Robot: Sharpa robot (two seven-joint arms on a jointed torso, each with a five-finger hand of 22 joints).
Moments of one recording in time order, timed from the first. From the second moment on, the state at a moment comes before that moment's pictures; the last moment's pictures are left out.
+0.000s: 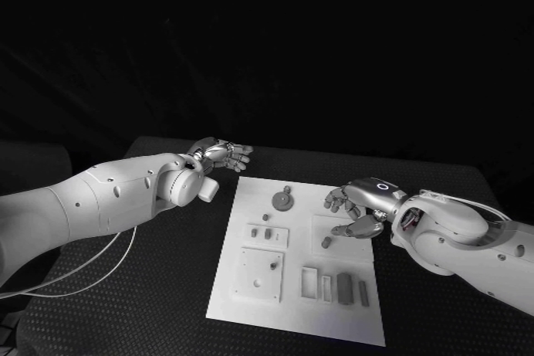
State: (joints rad) left arm 1.27 -0.72 -0.13 1.12 -0.17 -0.22 0.15; left_hand 0.97 -0.11 0.44 -0.22 0.08 0.82 0.18 0.24 0.55 1.11 0.14 0.07 0.24 0.93 0.09 0.61 0.42 0.04 0.64 -0.01 0.67 1.21; right arm 1.18 -0.84 -0.07 1.57 -1.67 -0.24 -0.03; right_hand 1.05 -0.30 0.62 -0.24 0.10 0.83 0.16 0.30 0.41 1.11 0.13 0.11 0.11 1.11 0.02 0.75 0.82 0.22 1.03 0.08 0.61 1.31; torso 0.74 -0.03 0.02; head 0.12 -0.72
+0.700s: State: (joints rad) left arm 1.27 -0.71 -0.13 1.12 -0.17 -0.21 0.15; left_hand 0.97 -0.11 0.44 -0.22 0.08 0.82 0.18 0.24 0.55 1.11 0.14 0.07 0.24 0.93 0.09 0.61 0.42 0.04 0.64 -0.01 0.67 1.20; right arm 1.14 -0.78 -0.09 1.52 -1.73 -0.13 -0.06; right_hand 1.10 -0.29 0.61 -0.19 0.05 0.83 0.14 0.31 0.41 1.13 0.12 0.12 0.12 1.07 0.02 0.81 0.79 0.23 1.00 0.08 0.63 1.31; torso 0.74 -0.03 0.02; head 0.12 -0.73
